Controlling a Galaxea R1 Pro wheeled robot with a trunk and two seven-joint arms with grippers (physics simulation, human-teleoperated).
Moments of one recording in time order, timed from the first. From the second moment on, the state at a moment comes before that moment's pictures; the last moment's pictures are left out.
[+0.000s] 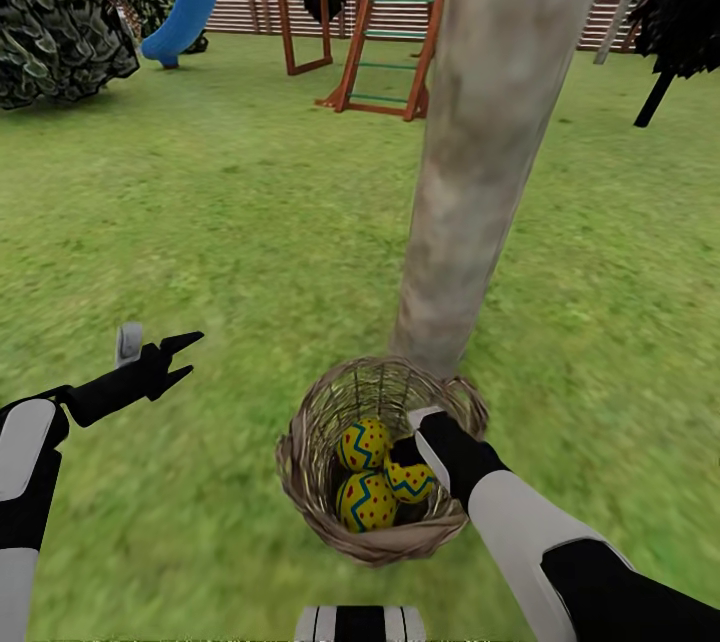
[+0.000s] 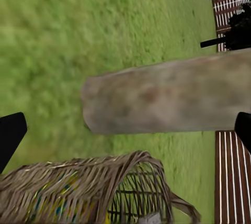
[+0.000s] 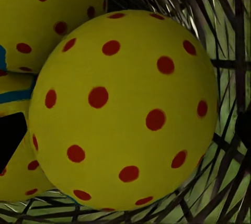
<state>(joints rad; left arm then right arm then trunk) -0.60 0.27 0.34 -1.29 1.19 0.99 -0.07 -0.89 0.17 0.17 -0.38 -0.01 0.66 -0.06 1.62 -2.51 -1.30</state>
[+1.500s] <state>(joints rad) -0.60 0.27 0.35 -1.29 1.19 0.99 -0.07 -0.89 0.17 0.17 -0.38 -0.01 0.67 -0.06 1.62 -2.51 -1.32</state>
